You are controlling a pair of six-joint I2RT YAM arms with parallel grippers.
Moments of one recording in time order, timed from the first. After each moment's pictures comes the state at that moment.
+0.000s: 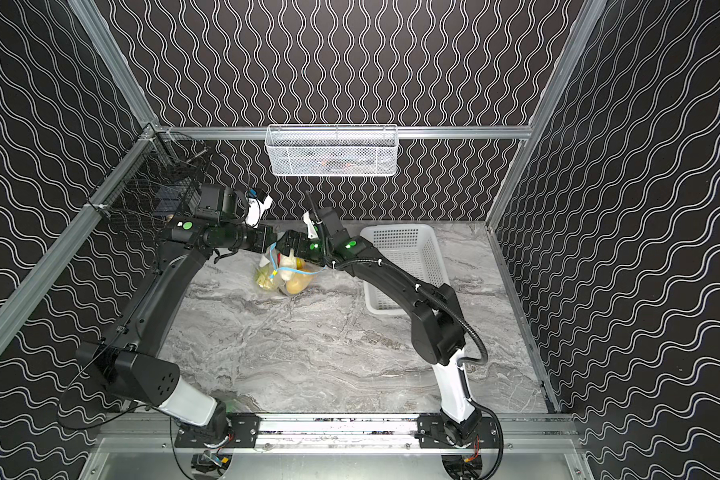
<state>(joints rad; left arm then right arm) -0.22 1.56 1.75 -0.99 0.27 0.01 0.75 2.04 1.86 -0.34 -0.36 0.81</state>
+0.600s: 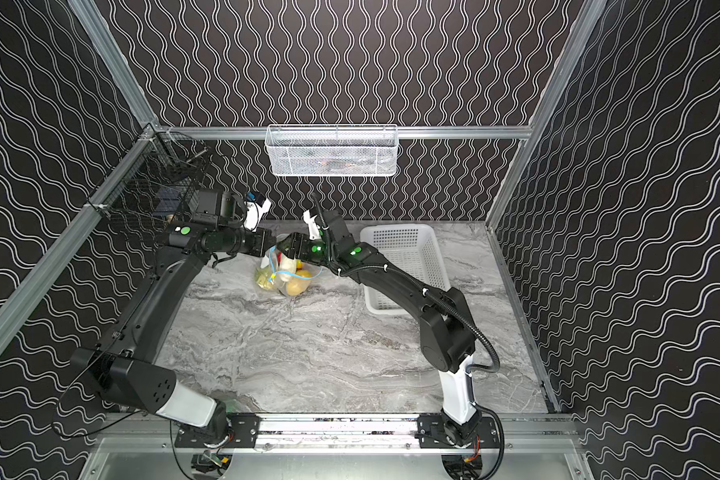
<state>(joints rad) -0.21 1.53 1.70 -0.97 0.28 0.01 0.76 1.97 1.76 -0.19 -0.38 0.81</state>
